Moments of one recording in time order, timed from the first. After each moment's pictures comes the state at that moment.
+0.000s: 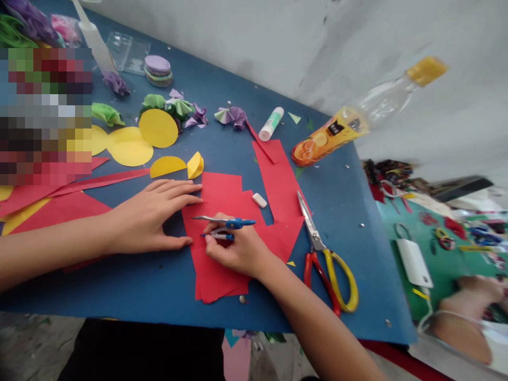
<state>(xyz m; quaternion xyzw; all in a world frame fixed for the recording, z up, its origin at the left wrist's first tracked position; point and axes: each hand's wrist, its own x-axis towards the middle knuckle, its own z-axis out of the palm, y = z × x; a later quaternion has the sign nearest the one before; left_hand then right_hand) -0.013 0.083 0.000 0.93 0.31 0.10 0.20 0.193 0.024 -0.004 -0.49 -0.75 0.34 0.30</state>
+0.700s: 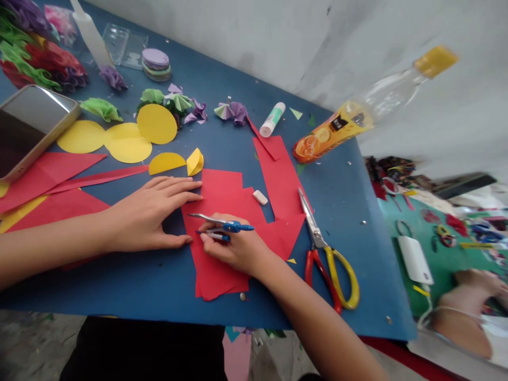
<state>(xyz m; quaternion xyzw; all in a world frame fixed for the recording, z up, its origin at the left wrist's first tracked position) -0.013 0.082 0.000 0.92 0.32 0.09 0.20 0.193 0.025 -0.007 -0.47 -0.77 0.31 0.29</state>
